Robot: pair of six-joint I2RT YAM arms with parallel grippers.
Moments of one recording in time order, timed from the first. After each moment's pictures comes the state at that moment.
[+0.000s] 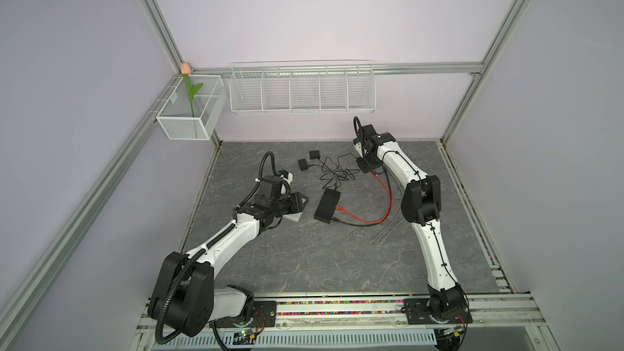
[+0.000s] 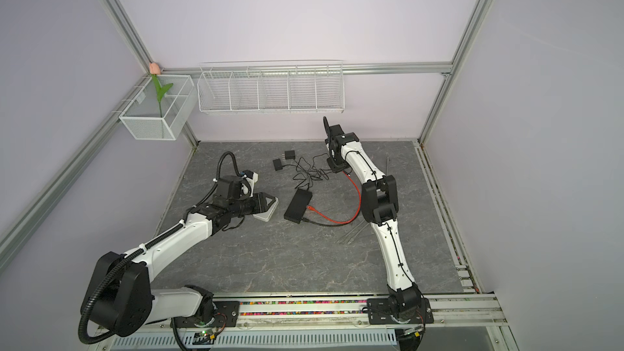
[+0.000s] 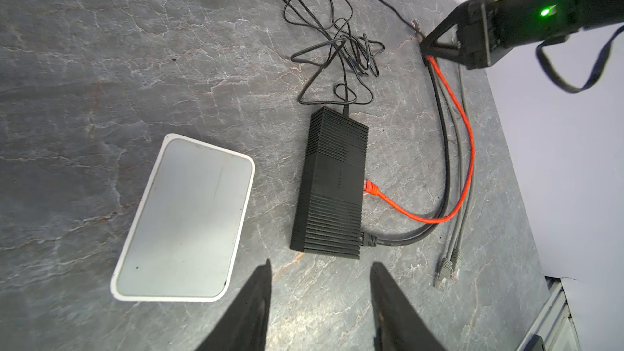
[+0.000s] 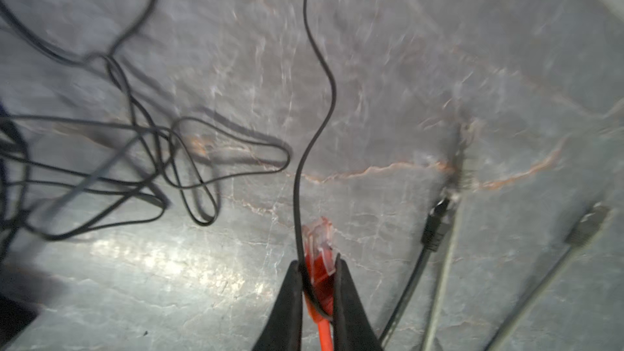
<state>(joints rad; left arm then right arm) -0.41 1.31 0.78 -0.17 0.31 -0.47 0.36 2.50 2.35 -1.14 0.15 -0.10</state>
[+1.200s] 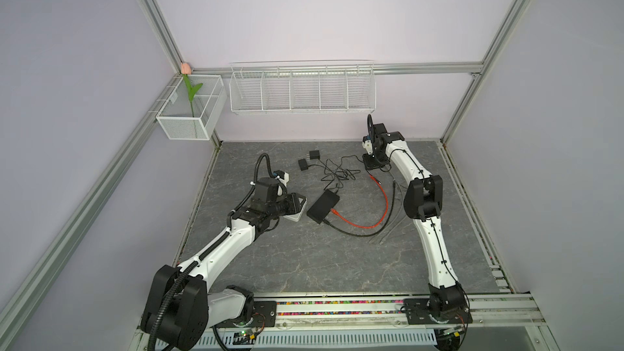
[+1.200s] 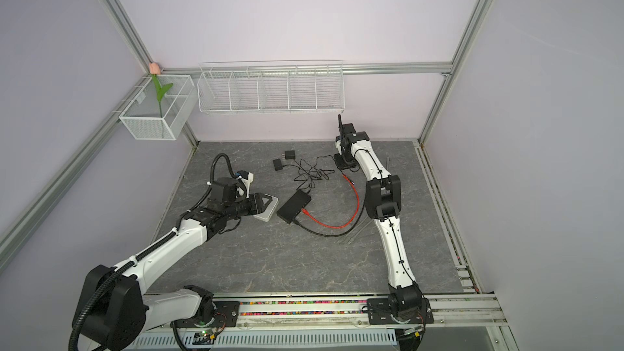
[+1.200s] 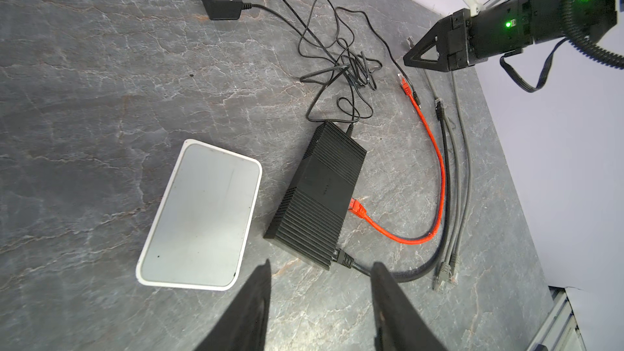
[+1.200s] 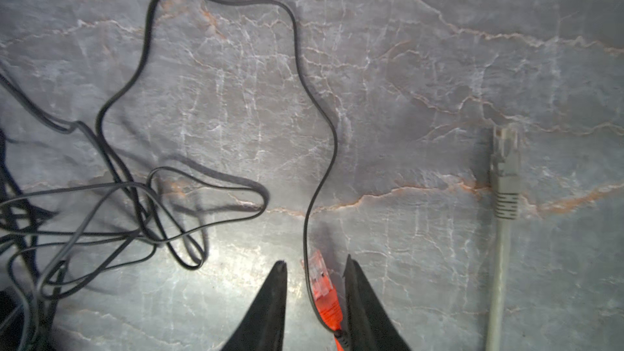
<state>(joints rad) -0.41 1.24 0.75 -0.17 0.28 -0.47 0.26 2.61 2.52 -1.15 -0.07 -0.03</state>
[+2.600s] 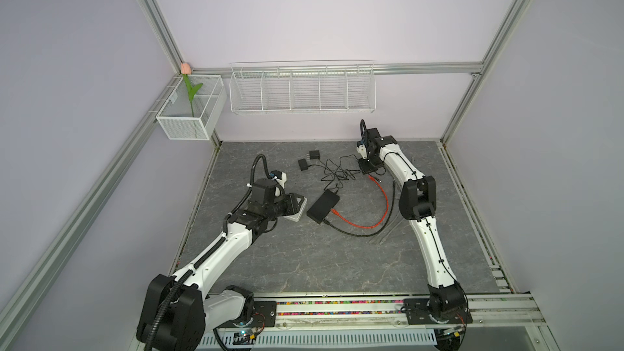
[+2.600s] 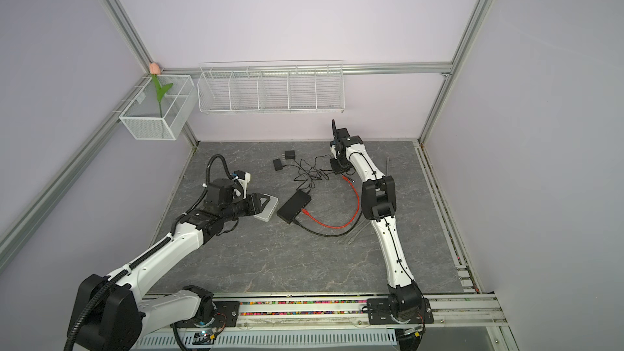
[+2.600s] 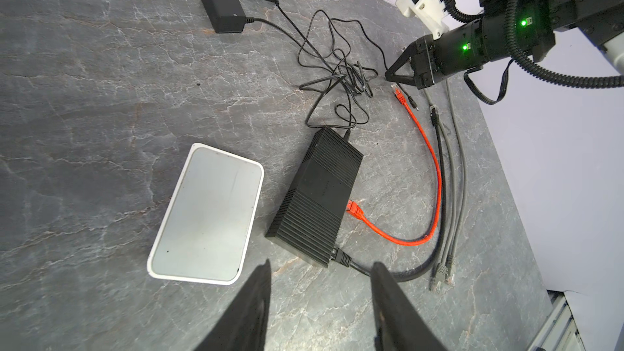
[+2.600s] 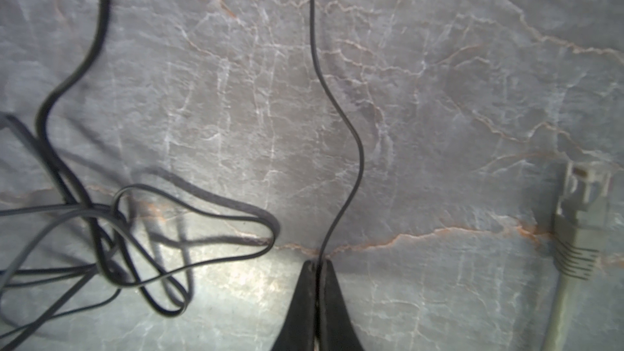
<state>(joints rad) -0.40 1.18 0.73 -0.18 0.28 -0.47 0.29 2.66 2.53 -1.13 -0.02 -0.09</state>
